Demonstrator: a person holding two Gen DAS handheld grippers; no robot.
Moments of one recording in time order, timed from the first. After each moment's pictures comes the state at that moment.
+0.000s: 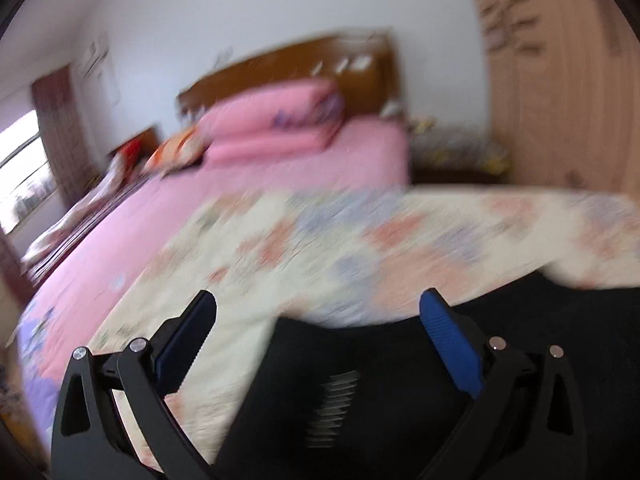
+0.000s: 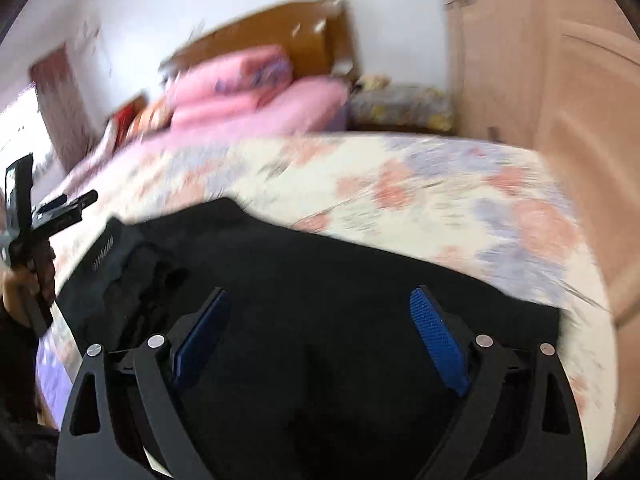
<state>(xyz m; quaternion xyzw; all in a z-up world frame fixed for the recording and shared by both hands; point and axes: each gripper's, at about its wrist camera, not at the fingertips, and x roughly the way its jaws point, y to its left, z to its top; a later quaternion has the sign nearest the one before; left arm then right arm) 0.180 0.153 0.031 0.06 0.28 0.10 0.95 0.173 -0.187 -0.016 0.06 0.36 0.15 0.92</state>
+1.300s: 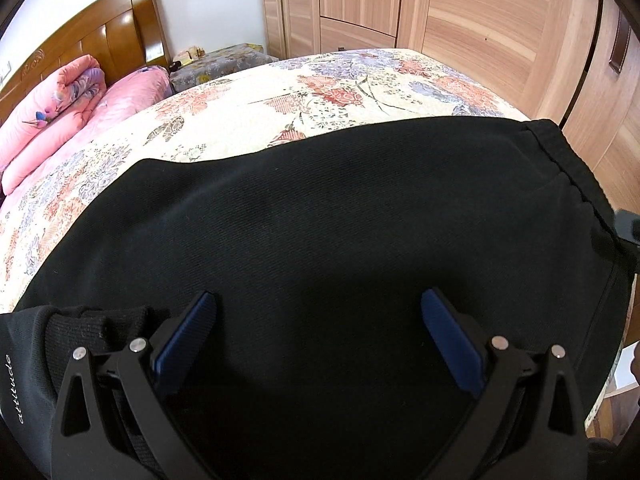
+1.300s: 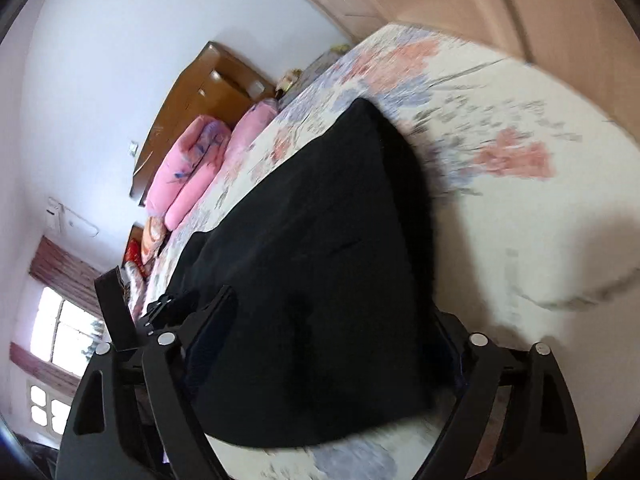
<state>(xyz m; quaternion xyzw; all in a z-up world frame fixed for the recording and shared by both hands) 0.189 -0.046 -0.079 0.13 0.44 -0.21 0.86 0.117 -0.286 -0.100 0.36 0.39 0.11 0.84</state>
